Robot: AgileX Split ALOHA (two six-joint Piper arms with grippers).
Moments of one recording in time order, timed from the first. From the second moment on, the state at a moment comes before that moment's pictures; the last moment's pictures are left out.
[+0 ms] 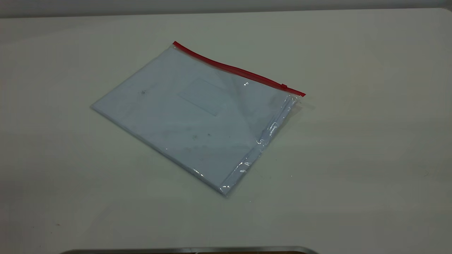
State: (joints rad) left arm 0.00 -0.02 -0.49 -0.04 1.15 0.03; right arm 0.01 -0.02 -0.48 -0.03 1.13 0.00
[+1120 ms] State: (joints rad) left arm 0.00 1.12 -0.67 -0.28 0.35 0.30; right arm 0.01 1.22 -0.49 1.03 0.48 -1.00
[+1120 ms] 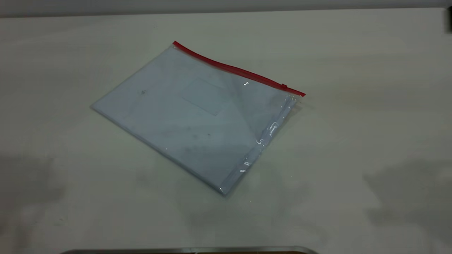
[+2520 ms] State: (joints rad) left arm 0.00 1.66 -1.03 -0.78 0.42 0.78; right arm 0.16 2.54 -1.23 1.79 0.70 -1.67
